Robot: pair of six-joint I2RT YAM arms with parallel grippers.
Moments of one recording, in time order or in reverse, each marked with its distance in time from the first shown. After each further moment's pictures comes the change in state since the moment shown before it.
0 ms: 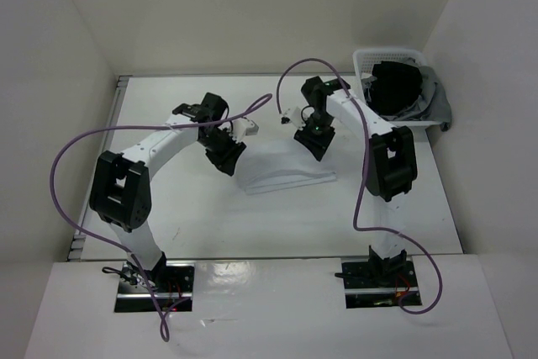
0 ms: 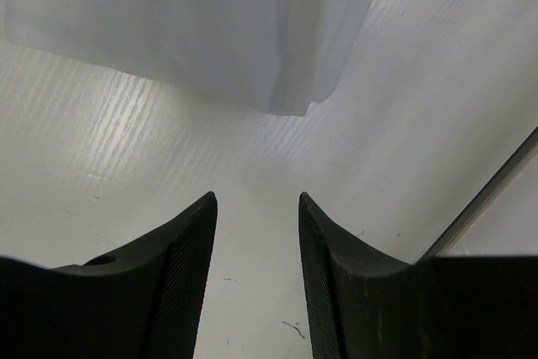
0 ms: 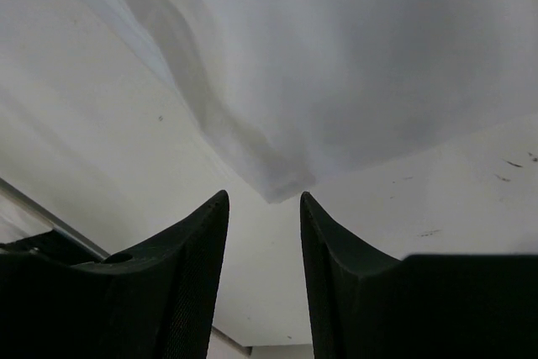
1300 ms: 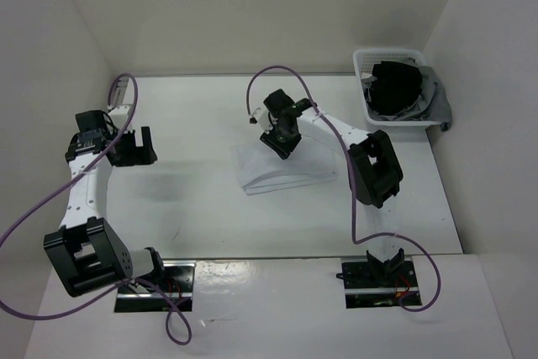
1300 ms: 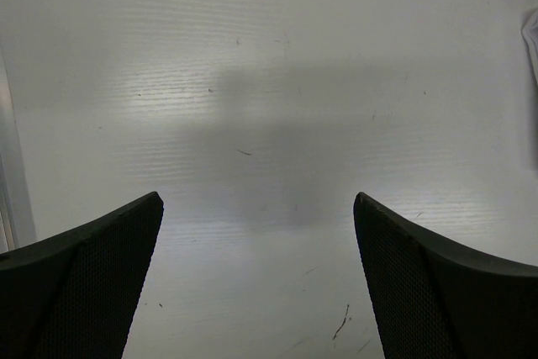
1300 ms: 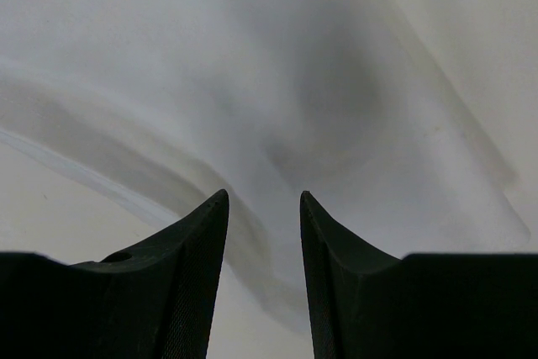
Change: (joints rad) left arm 0.756 -0.483 -0.368 0.252 -0.092 -0.266; right arm 0.231 0.006 -0.109 0.418 0.121 0.316
